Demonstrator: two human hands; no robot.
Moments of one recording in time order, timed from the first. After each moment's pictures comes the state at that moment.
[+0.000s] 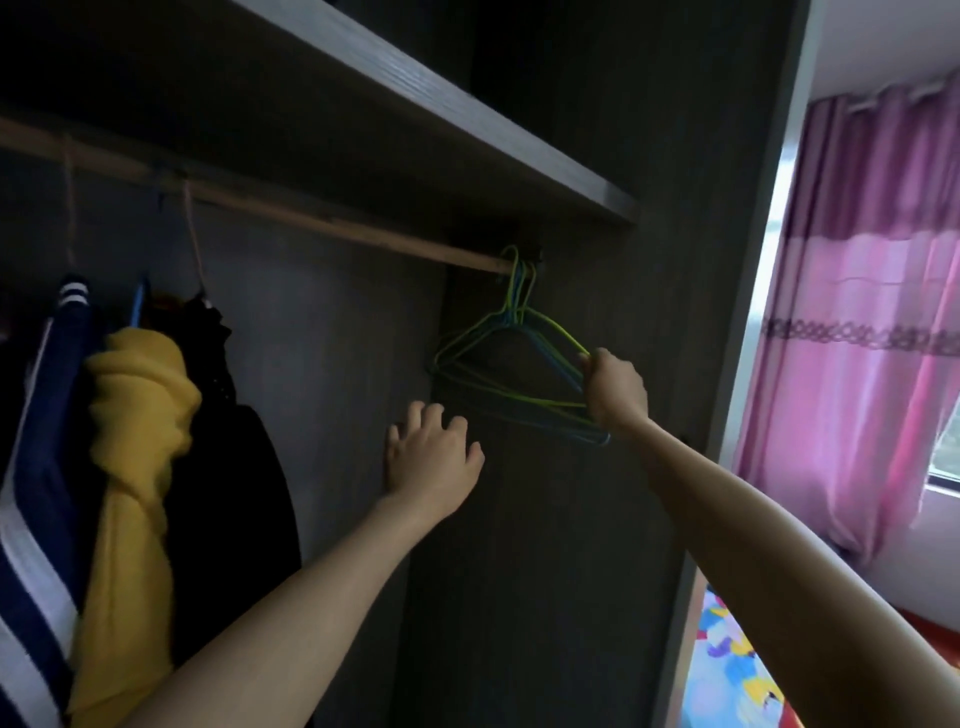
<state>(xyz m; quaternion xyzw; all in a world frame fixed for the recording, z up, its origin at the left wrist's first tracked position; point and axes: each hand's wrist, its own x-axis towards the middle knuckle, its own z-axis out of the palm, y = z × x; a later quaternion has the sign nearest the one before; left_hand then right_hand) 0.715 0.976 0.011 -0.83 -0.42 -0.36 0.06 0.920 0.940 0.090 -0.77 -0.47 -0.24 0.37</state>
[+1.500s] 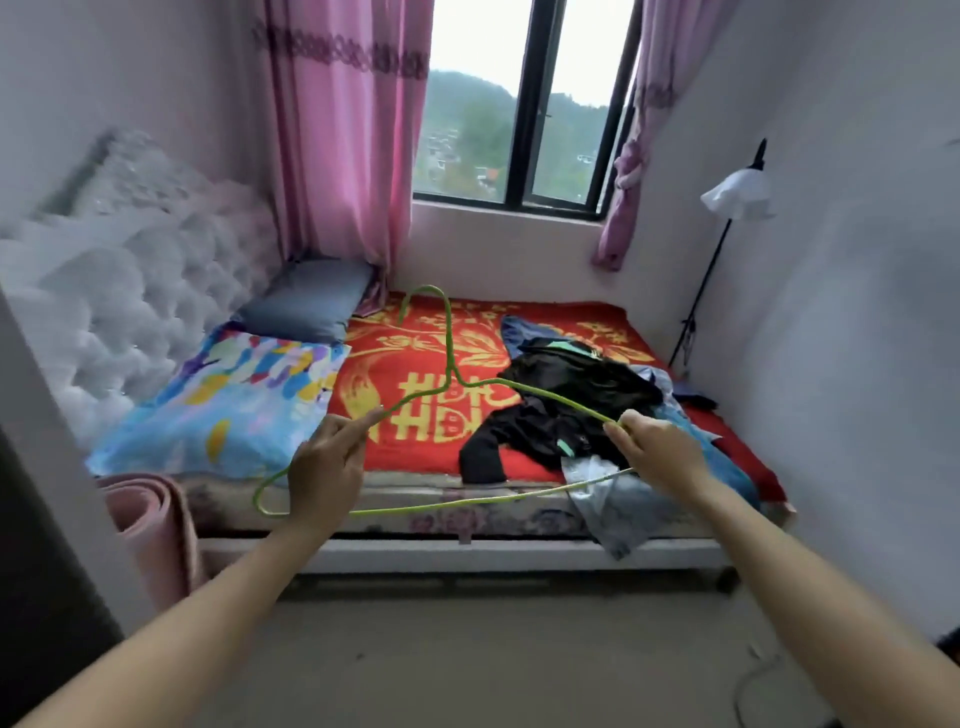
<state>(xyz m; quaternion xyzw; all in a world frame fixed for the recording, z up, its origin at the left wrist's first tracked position) 1.006 0.637 -0.216 -0.86 0.02 -0.41 -0.31 1.084 0.292 -0.166 -0.97 -0.16 -0.15 0.12</state>
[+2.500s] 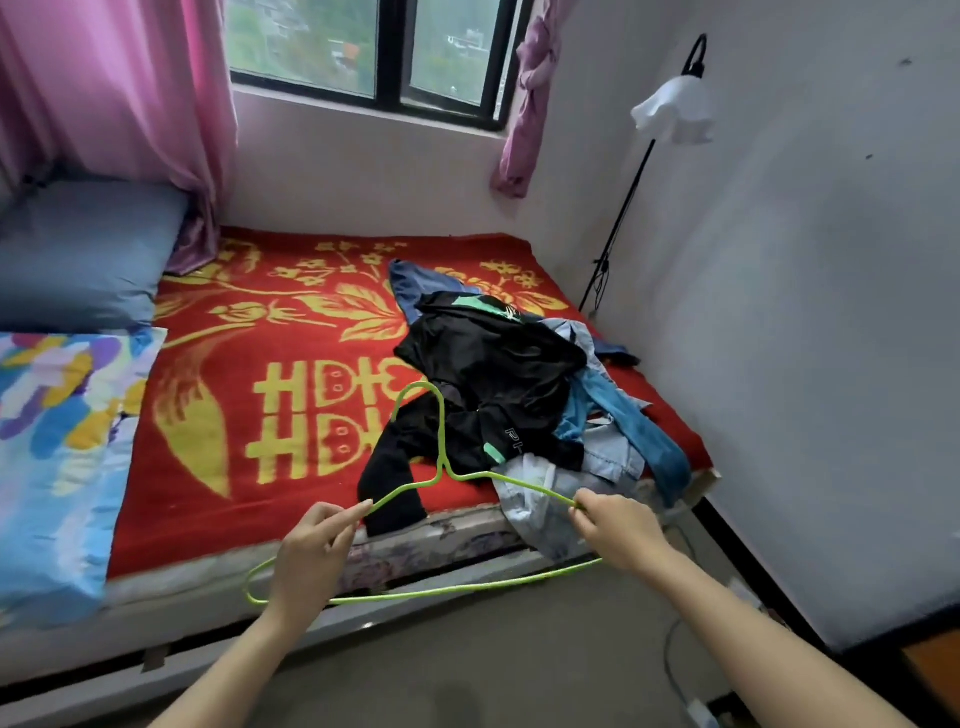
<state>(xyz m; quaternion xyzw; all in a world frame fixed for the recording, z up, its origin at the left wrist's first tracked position) 1.321 0.593 -0.353 -0.86 0.09 -0.16 -0.48 1.317 0.261 -0.275 -1.00 0.01 0.08 -0.02</state>
